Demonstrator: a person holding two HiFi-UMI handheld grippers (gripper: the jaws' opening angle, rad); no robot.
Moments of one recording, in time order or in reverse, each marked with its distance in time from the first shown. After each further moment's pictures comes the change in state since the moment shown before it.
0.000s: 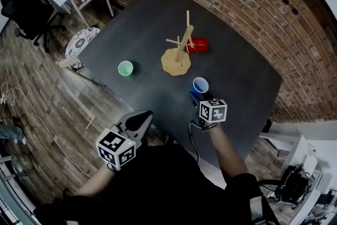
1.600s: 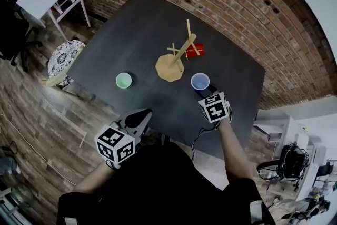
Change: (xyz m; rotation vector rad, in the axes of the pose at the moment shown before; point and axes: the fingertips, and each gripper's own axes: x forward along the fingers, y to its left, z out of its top) left arm -0.024 0.072 0.029 -0.037 -0.018 -0.221; right arm -0.040 0.047 0.075 -0.416 0.229 -0.342
